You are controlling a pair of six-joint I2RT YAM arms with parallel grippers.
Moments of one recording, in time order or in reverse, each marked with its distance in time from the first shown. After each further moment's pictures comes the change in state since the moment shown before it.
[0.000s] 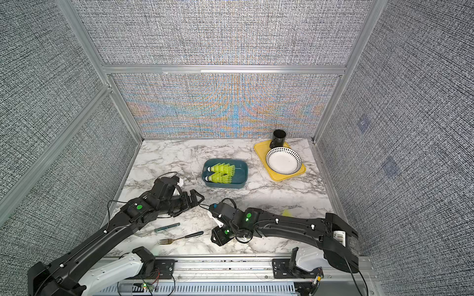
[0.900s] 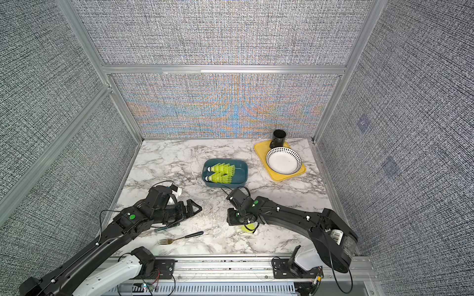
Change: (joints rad) left arm -0.001 -0.106 -0.081 -0.063 0.099 -0.001; right arm -0.293 0.035 -0.042 -0.011 0.119 0.129
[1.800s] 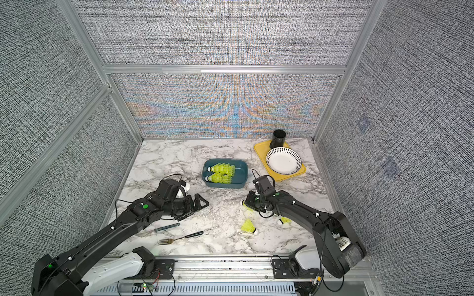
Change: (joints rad) left arm 0.000 0.166 0.037 0.130 0.053 0.002; right arm -0.378 -0.047 -0.134 0.192 -0.106 0.114
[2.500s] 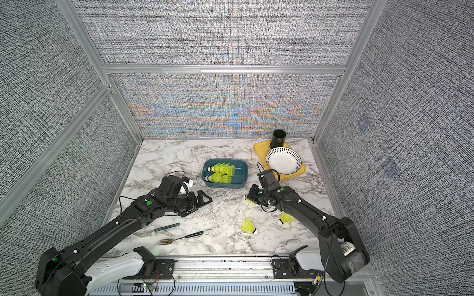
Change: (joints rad) left arm -0.002 0.072 0.044 0.074 0.023 -0.005; right arm -0.048 -0.069 0.121 -0.134 0.014 -0.058
